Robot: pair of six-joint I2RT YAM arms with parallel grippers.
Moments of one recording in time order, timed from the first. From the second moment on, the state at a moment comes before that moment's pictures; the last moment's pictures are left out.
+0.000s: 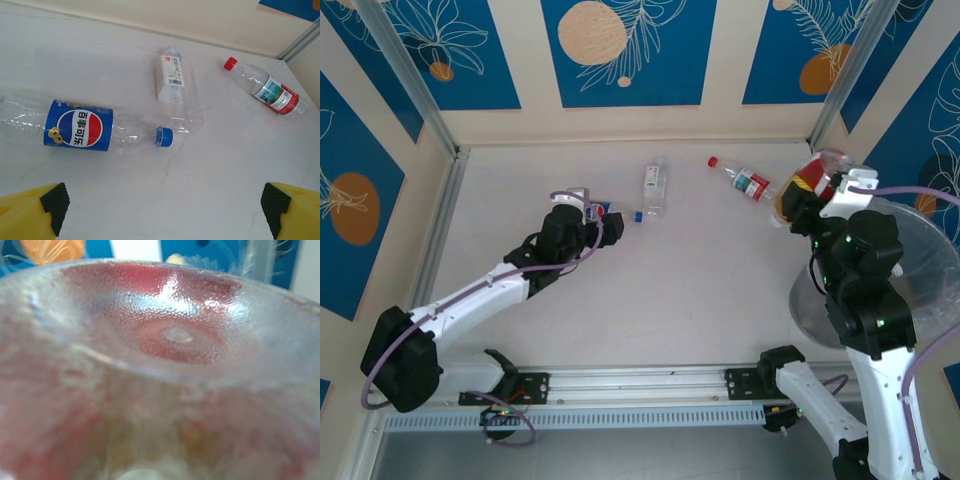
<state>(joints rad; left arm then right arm) -0.66 1.25 0.83 -0.05 -0.21 -0.54 0.22 0.67 1.24 -0.65 0.31 0.14</state>
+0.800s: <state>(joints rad) -0.57 1.29 0.86 -0.07 -0.13 -0.55 -0.25 0.63 1.07 -0.51 0.66 -0.11</state>
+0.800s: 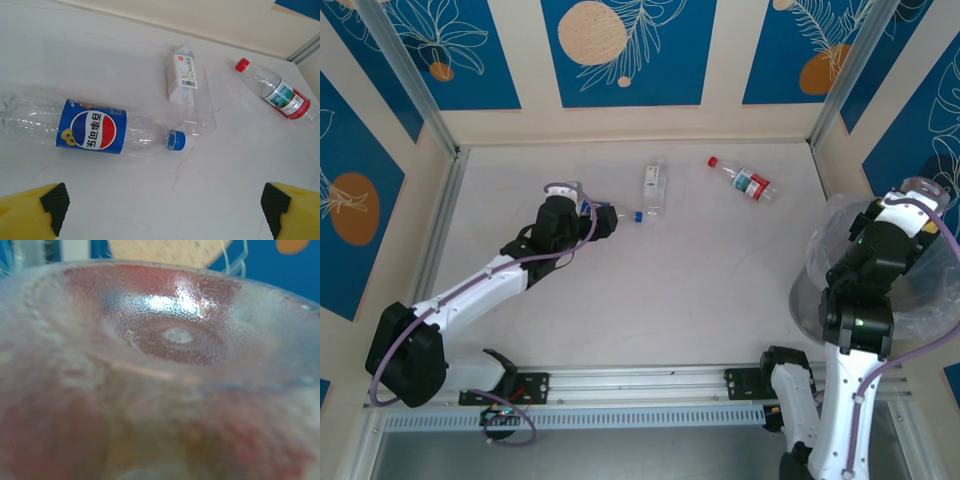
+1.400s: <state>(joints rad) -0.54 1.32 0.86 -0.07 -0.06 -0.59 -0.46 0.76 1.06 -0.69 0.60 0.21</state>
